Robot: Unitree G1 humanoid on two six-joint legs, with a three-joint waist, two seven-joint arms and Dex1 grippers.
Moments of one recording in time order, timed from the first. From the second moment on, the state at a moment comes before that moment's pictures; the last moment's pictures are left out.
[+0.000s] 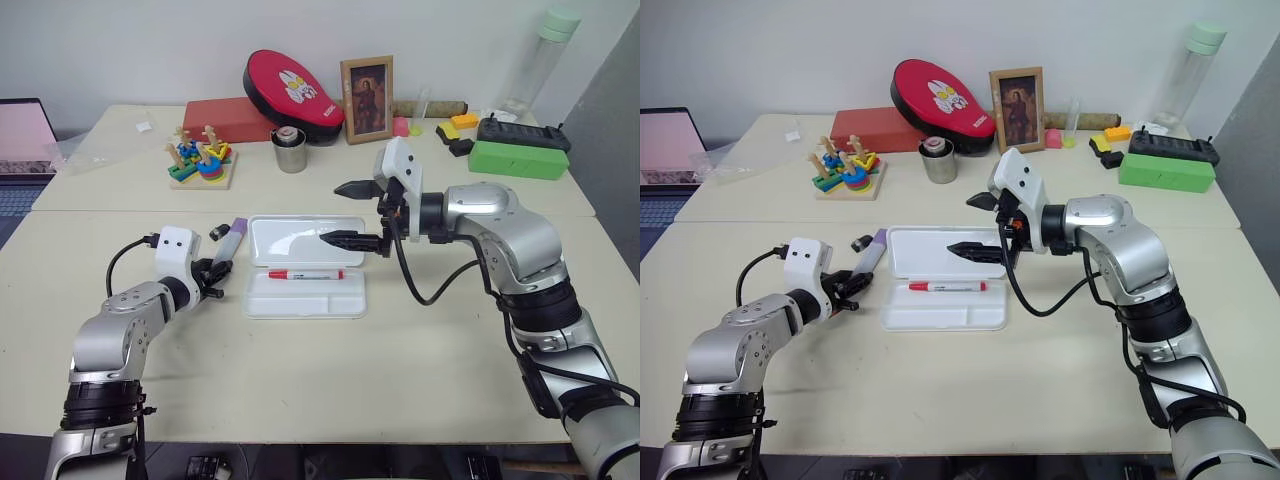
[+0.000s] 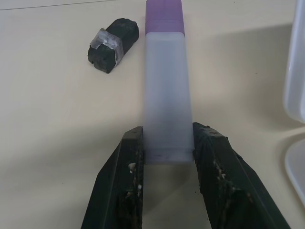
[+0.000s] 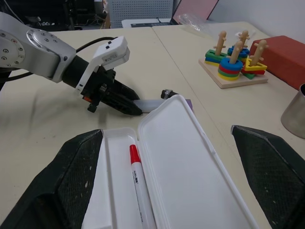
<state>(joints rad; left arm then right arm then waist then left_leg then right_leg) -0.31 0.60 0.19 -0.01 -0.39 0.78 -0.41 -0.88 -0.43 0.22 -0.08 0.34 0.69 0.96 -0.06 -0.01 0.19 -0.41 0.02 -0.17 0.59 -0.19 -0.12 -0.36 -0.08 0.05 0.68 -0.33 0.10</state>
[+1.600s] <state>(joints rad) -0.37 1.12 -0.15 -0.14 -0.30 0.42 -1.35 -0.57 -0.75 0.07 -0.42 0.57 0.84 1.03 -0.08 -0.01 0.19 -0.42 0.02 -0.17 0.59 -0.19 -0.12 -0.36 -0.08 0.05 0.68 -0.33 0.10</state>
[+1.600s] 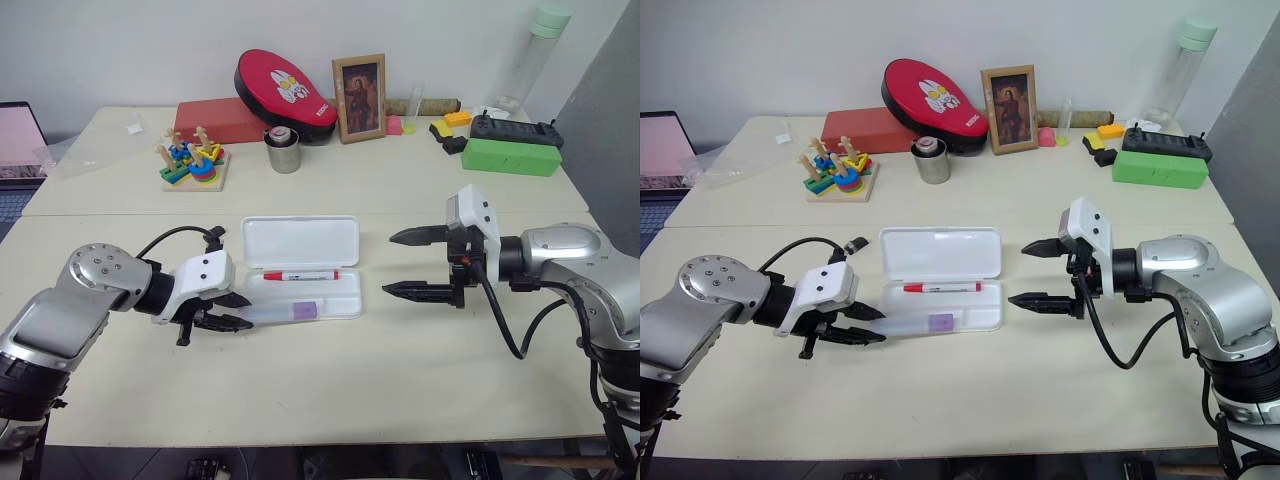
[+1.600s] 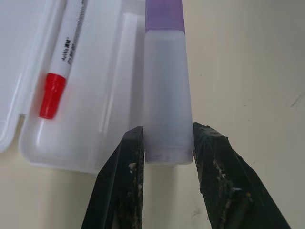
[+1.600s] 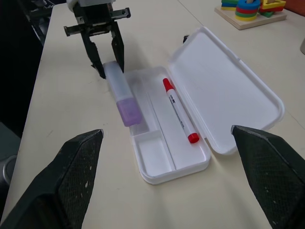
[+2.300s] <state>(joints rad) -0.50 1.03 -0.24 0.01 -0.15 0.29 -1.43 -0.56 -0.74 0.10 -0.45 0.58 0.86 0.99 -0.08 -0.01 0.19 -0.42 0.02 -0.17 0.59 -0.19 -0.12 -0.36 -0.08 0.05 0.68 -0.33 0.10</state>
